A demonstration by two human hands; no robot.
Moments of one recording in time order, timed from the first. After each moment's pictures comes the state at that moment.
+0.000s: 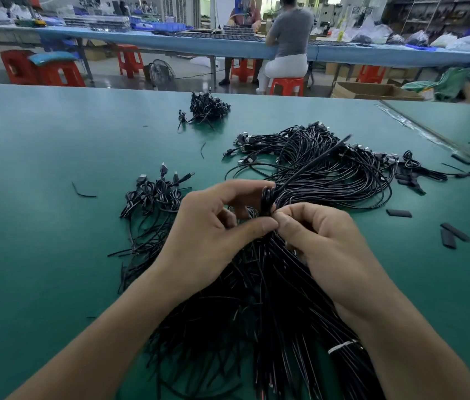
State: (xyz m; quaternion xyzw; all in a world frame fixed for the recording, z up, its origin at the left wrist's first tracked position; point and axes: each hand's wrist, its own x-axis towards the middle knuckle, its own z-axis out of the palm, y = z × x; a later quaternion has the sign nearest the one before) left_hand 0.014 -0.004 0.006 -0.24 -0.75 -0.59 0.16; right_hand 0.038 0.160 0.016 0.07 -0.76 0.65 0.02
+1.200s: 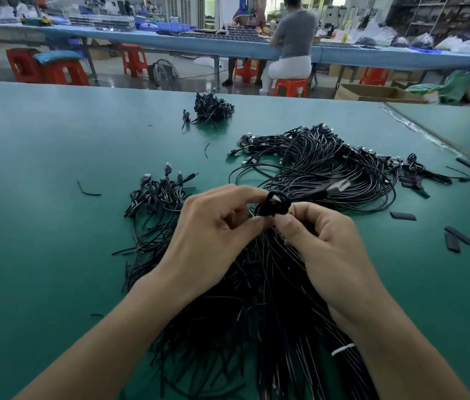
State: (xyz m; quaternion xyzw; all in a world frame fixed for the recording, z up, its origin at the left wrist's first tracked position) left_hand 0.010 -0.010 -0.001 -0.26 -0.80 -0.48 0.24; right_hand 0.036 0.153 0.007 0.08 -0.74 0.67 0.06
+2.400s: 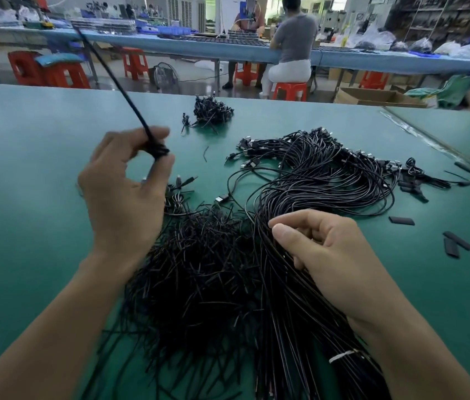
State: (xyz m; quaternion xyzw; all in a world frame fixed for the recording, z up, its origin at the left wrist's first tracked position) left_hand -0.015 -0.066 0.017 -0.07 -0.76 -0.42 0.49; right_hand 0.036 0.167 0.011 0.05 -0.80 0.60 0.05
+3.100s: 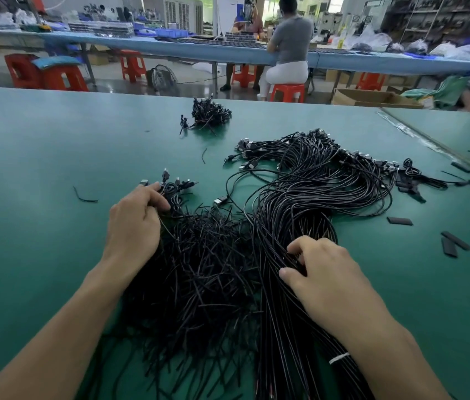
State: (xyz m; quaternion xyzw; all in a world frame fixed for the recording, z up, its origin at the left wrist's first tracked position) left_hand -0.042 -0.090 -0.044 0.05 -0.89 -0.37 0.26; right_hand 0.040 0.171 -0.011 0.01 -0.98 0.21 0.04
